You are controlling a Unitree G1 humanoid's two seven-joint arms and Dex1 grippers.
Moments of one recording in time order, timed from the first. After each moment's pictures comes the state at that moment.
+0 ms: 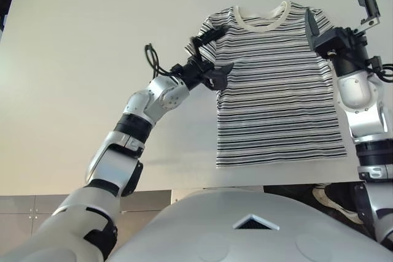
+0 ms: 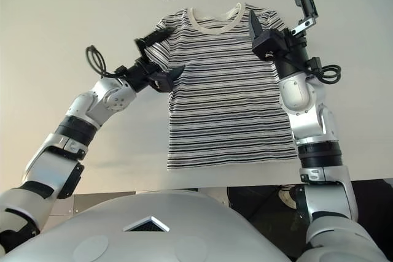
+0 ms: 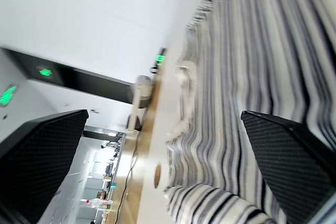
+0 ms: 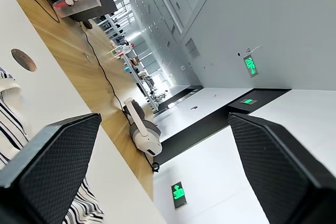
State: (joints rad) left arm -0.50 0.34 -0.48 0.69 0.86 -0.64 0.02; right arm -0.16 -0.59 0.12 0.08 -0.47 -0.36 -0.07
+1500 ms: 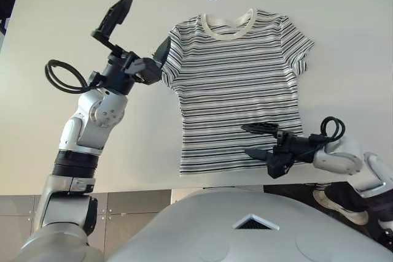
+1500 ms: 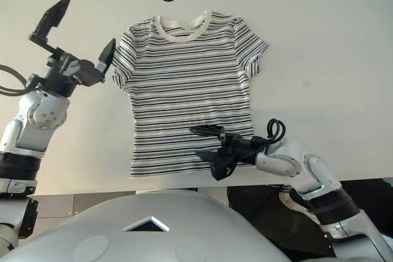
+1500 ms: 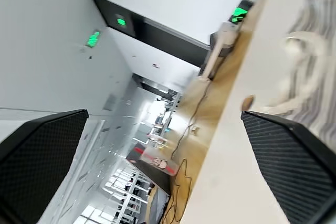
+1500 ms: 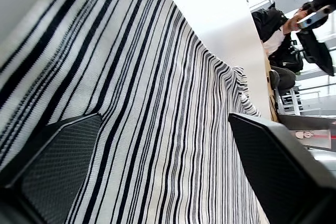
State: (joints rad) left arm -0.05 0.66 -0.12 0.05 0.50 -0.50 0.06; right arm 0.21 -0.84 0.40 -0.24 -0.47 -0.70 0.59
